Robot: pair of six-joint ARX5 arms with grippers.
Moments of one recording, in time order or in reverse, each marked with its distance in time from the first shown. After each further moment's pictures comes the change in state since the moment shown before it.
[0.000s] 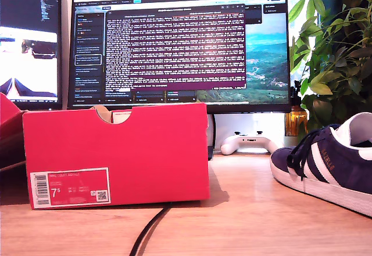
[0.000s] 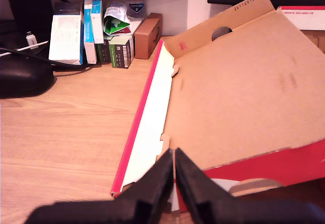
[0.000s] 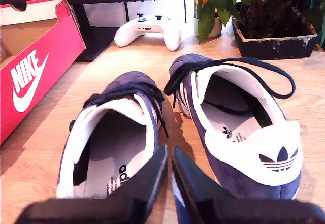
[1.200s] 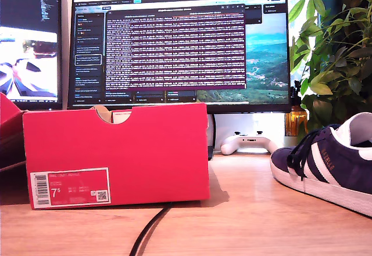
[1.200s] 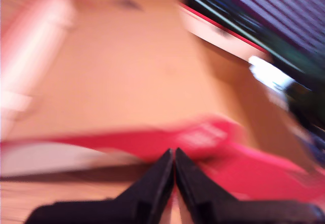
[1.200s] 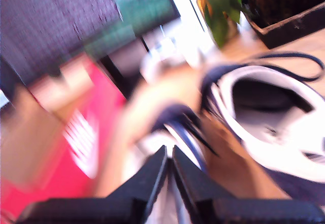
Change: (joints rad) left arm -0.006 0.000 0.000 0.006 0.517 -0.449; right arm 0.000 0.000 0.000 0.145 -0.063 0.468
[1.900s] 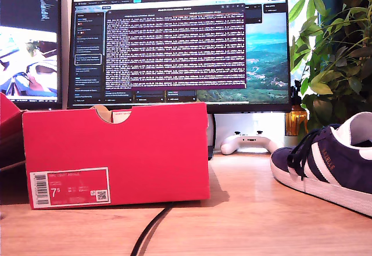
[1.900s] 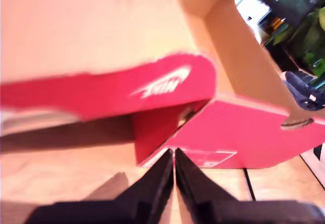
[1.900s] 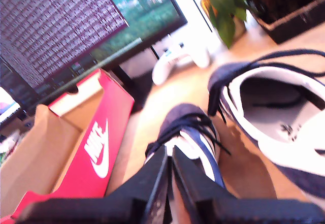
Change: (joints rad) left arm -0.213 0.457 -0.013 0.330 -0.105 0.000; right arm 0.000 0.063 0.091 -0.131 -0.011 0.035
